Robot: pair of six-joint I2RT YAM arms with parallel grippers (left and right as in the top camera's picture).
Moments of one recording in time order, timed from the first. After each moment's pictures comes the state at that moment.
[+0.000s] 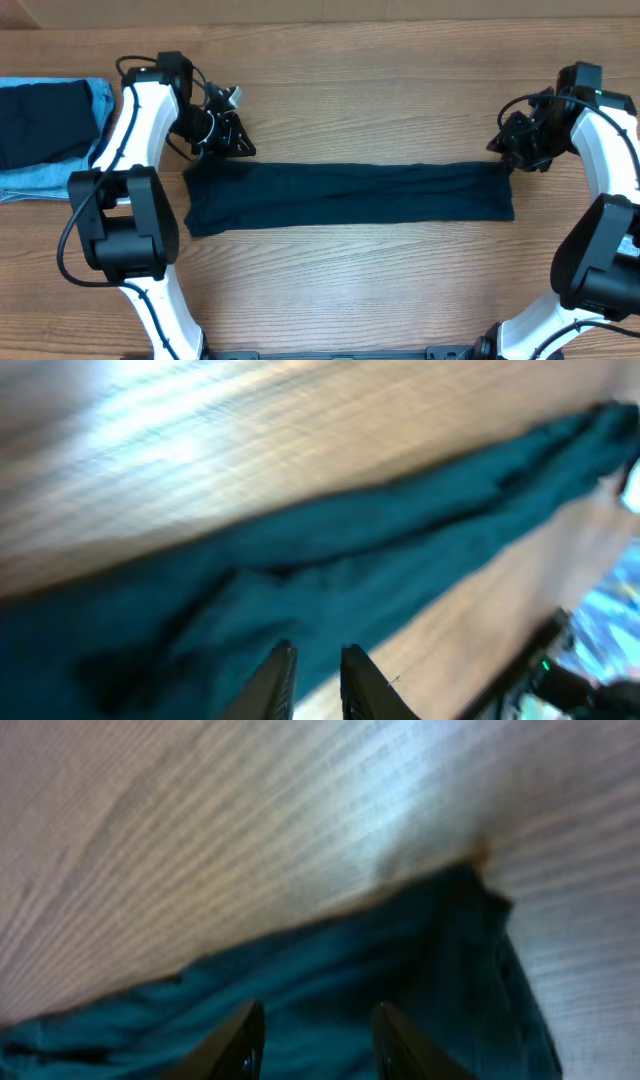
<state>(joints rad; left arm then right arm) 0.04 2.11 1.71 -1.22 0.63 0.19 -0.28 1.89 1.48 -1.04 -0.32 0.25</state>
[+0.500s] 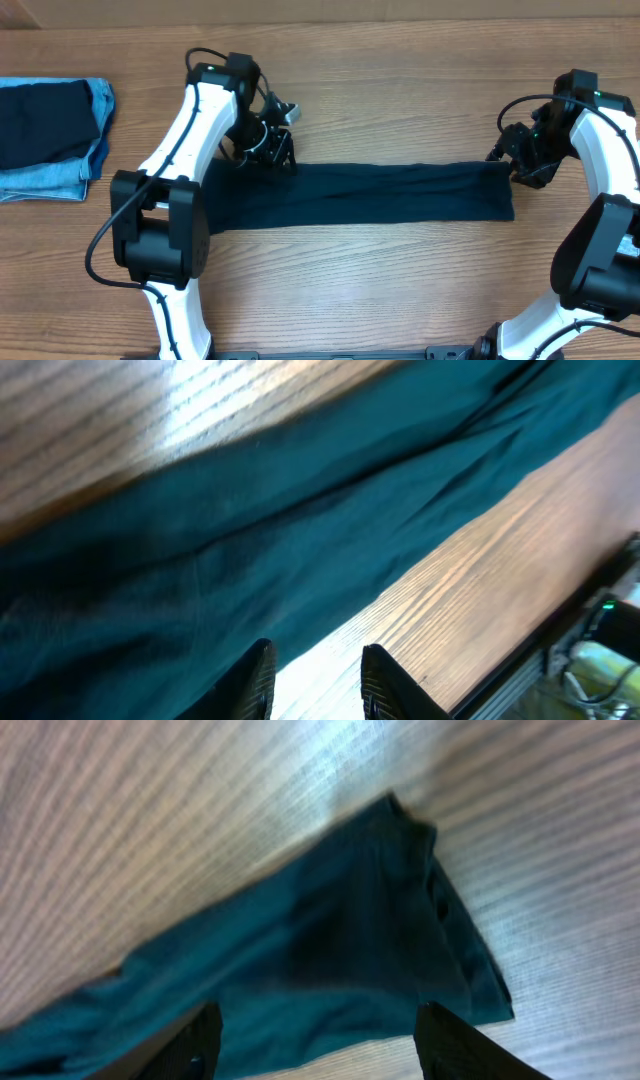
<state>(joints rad) -0.20 2.09 1.72 -1.28 0.48 0.19 -0.28 1.89 1.47 -1.13 -0.23 0.31</state>
